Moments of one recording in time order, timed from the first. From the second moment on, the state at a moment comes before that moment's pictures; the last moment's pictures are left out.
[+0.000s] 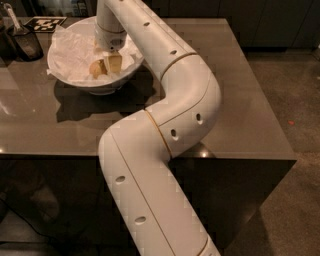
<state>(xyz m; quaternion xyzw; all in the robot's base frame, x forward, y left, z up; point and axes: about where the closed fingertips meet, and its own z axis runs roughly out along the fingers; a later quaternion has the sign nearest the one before) 0.775 0.154 0.860 -0.85 0.49 0.00 0.18</state>
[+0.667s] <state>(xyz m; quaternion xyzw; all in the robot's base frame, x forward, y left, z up) 0.776 0.154 0.861 -0.85 0.49 0.00 0.18</state>
